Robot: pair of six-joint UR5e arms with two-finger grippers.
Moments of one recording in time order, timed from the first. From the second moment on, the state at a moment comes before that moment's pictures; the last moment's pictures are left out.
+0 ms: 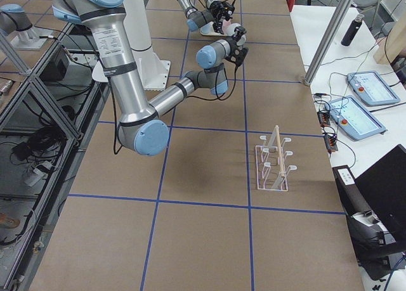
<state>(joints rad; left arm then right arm) -0.59 -2.07 -1.56 -3.23 -1.63 -2.23 0.84 -1.29 1.70 -0.10 1.75 2.06</state>
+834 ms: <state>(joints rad) -0.62 -1.99 -1.57 -2.94 -1.63 -1.83 1.17 -1.49 1.51 -0.35 1.85 1.13</state>
